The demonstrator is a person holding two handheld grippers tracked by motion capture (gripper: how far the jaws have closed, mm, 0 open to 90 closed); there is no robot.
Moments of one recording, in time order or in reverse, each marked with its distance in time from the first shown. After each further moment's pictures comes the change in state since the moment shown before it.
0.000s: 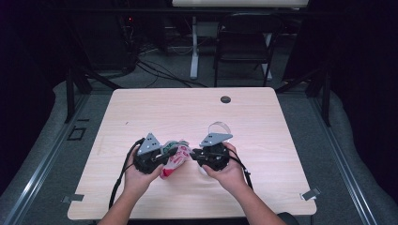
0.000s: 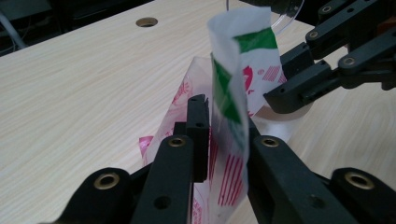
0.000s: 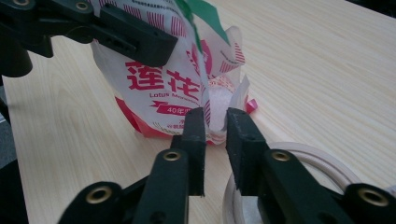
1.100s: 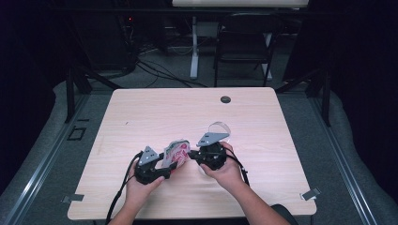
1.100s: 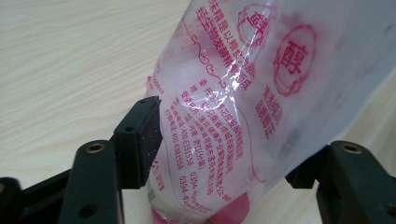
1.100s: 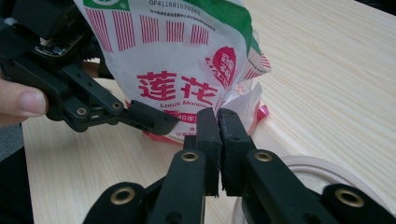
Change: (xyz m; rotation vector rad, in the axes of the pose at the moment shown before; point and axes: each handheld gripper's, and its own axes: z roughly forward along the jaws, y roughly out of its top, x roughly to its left) left arm 0.008 -0.062 0.027 0.027 0.048 -0.138; right arm 0.000 0.003 0.007 -0.003 0.044 -0.028
